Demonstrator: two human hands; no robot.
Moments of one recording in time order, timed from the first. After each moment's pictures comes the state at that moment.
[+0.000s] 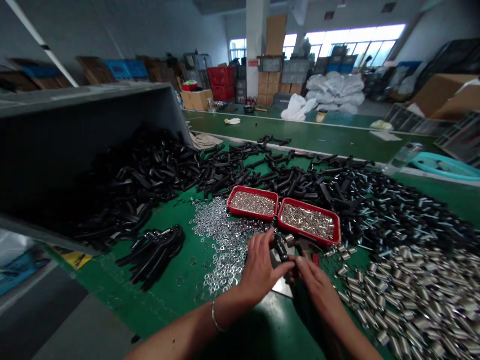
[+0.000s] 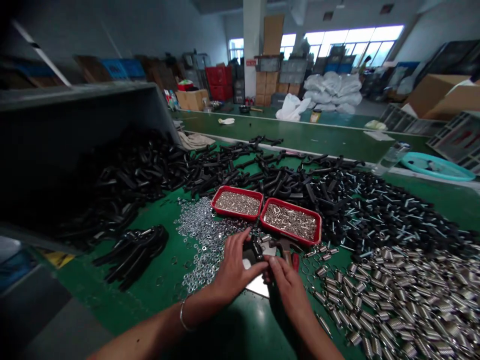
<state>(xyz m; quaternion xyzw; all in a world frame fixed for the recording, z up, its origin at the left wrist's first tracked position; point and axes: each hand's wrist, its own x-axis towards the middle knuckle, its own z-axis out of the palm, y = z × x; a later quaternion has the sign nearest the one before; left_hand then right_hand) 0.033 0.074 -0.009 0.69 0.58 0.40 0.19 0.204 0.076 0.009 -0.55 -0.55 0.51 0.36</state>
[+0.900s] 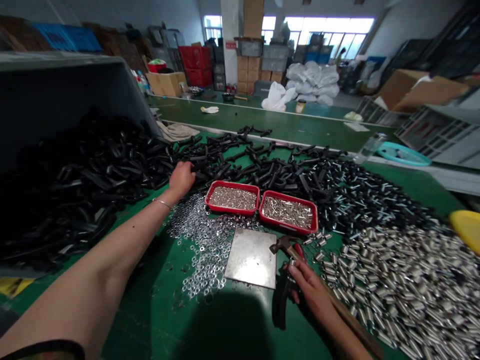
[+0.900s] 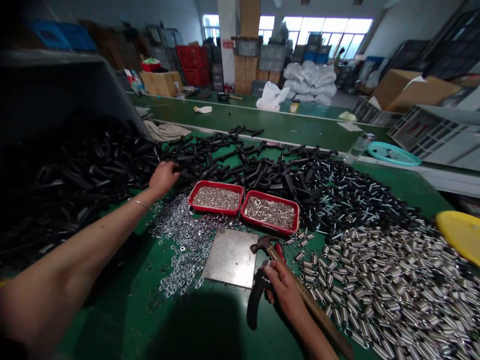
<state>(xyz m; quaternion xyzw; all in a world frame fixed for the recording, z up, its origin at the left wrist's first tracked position) -0.166 0.289 0.052 0.61 0.72 0.32 0.09 0.245 0.053 -0.034 -0.53 -0.44 0.62 0.37</state>
